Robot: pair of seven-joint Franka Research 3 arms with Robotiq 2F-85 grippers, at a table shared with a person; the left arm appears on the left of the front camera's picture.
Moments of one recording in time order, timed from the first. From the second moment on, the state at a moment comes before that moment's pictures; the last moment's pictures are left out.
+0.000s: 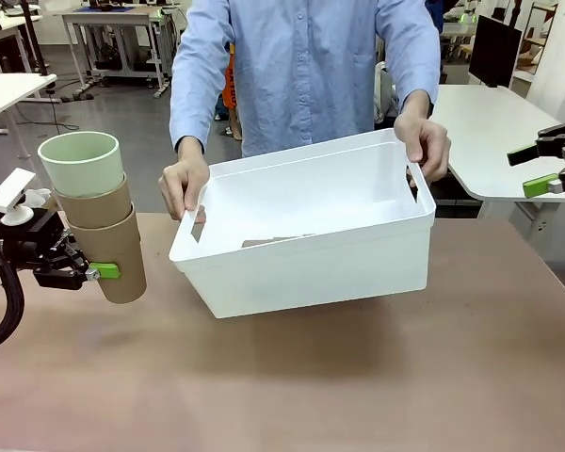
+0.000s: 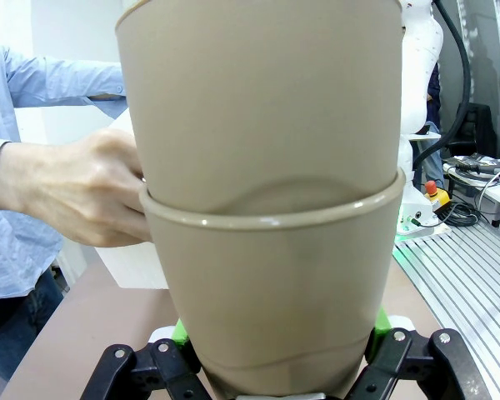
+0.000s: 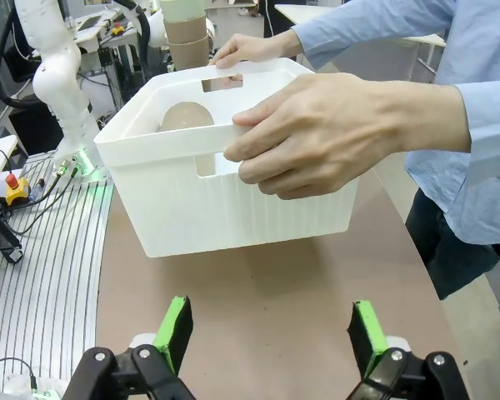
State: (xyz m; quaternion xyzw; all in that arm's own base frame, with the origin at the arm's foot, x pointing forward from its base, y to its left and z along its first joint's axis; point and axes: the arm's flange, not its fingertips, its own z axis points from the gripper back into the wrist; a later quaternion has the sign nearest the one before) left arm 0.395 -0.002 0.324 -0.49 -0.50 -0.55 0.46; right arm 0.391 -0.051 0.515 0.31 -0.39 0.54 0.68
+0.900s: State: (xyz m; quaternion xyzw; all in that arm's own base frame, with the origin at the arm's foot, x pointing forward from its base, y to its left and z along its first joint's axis) left arm 0.383 0.013 0.423 -0.44 -0.51 -0.55 0.49; right arm 0.391 -0.051 0.516 0.30 -0.39 0.54 0.68
